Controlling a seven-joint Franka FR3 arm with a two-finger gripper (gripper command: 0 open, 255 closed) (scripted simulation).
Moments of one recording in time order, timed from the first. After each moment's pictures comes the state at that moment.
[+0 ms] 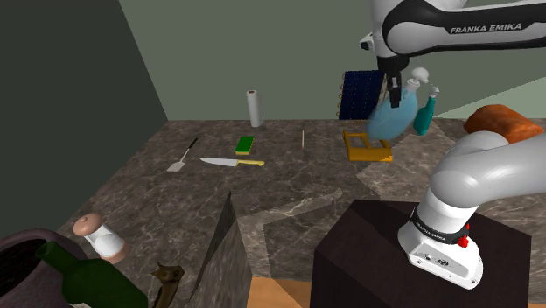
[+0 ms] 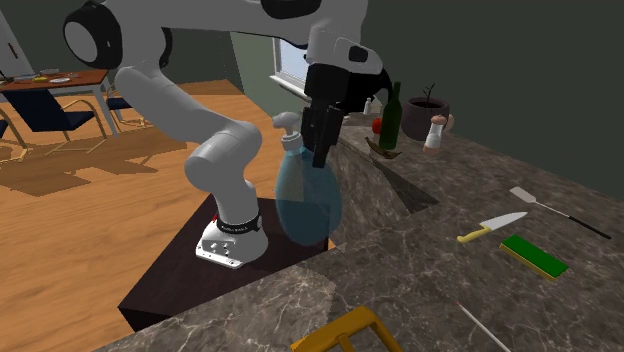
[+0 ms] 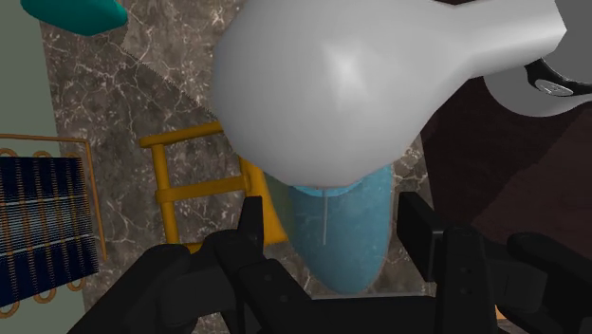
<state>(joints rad) -0.11 -0.93 0.02 -2.54 -0.38 1.52 -0.55</state>
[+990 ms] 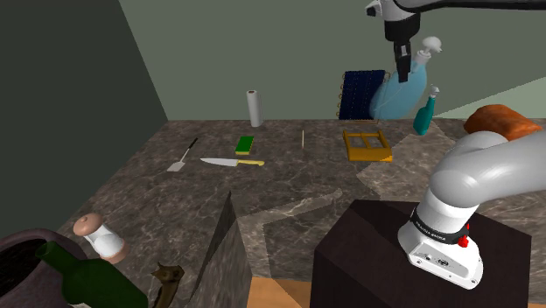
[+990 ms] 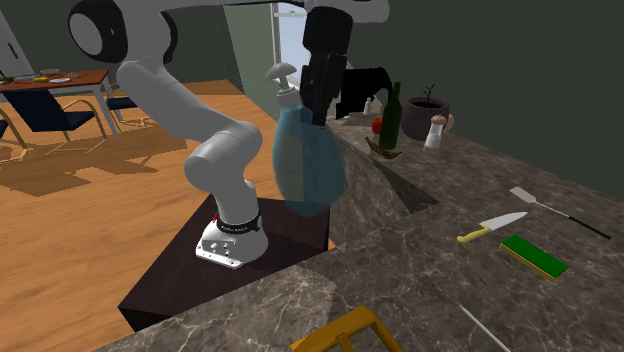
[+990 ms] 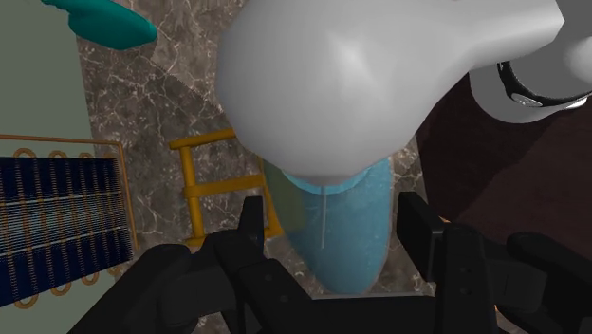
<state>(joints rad) -0.12 -0.87 0.03 -2.31 -0.38 1.36 -0.62</state>
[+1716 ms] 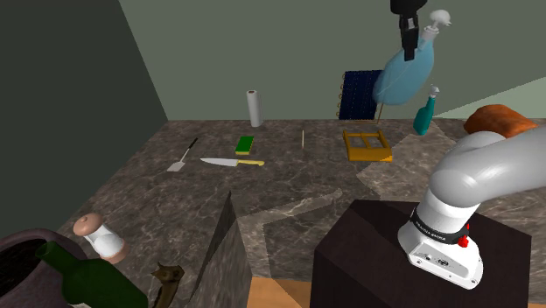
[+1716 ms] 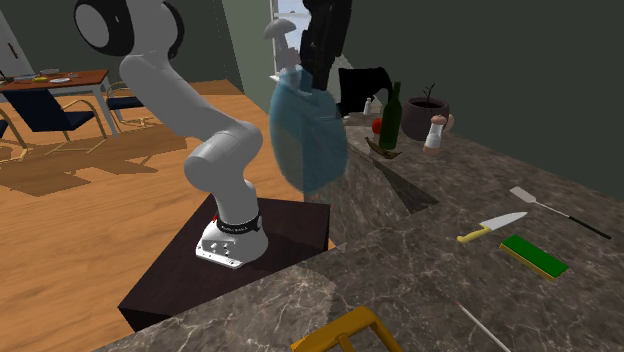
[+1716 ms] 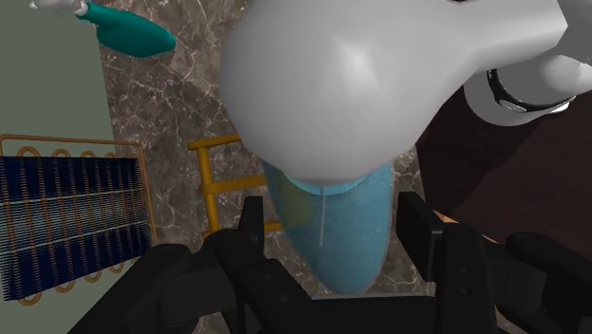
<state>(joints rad) -0.13 -0.80 0.04 -2.12 -0.39 1.25 -0.67</state>
